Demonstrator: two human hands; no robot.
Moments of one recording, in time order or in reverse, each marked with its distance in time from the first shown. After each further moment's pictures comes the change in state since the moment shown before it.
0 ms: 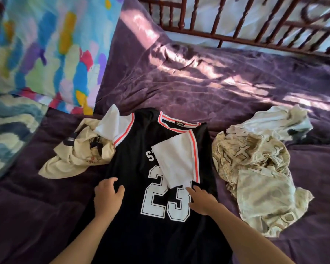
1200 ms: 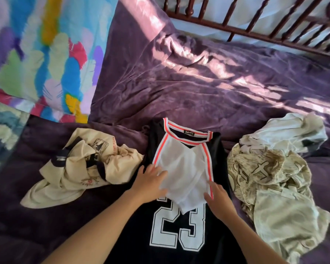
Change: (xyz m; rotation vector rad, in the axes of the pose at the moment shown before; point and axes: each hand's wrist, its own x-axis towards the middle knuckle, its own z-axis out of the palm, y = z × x) left_hand 0.120 0.079 0.035 0.651 -0.564 0.742; right_hand 0.043 -0.006 -0.053 0.484 0.325 0.267
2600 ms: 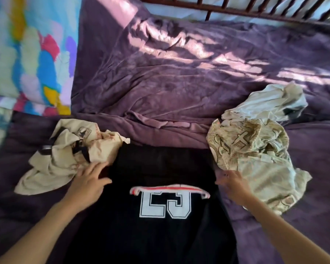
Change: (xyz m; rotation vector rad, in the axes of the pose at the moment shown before) left_hand -0.104 -0.060 0.029 0.029 0.444 -0.002; right_hand -0.030 0.120 -0.015 -0.096 0.118 -0.235
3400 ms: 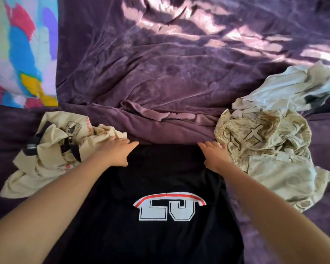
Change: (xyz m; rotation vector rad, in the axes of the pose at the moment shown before) left_hand 0.143 0.029 0.012 0.321 -0.630 0.029; right_hand 0.111 -0.058 0.002 -0.478 -0.135 -0.037
